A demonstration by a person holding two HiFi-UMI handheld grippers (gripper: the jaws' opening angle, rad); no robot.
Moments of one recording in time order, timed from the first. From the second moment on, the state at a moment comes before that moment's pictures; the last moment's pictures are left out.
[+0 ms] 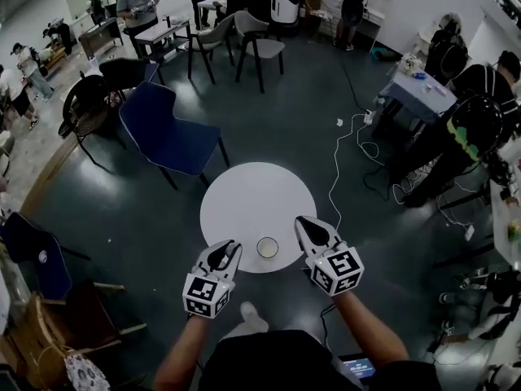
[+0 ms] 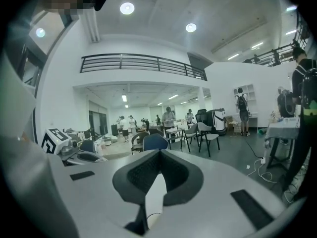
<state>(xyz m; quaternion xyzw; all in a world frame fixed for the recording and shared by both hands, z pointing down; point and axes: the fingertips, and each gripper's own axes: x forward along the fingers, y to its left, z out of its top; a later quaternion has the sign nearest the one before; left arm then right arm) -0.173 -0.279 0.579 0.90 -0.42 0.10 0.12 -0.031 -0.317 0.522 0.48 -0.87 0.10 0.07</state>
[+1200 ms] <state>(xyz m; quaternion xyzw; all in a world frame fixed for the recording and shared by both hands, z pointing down) -0.087 -0.328 0.702 0.91 -0.33 0.20 0.16 0.046 -0.346 0.629 0.52 -0.82 0.19 0.11</state>
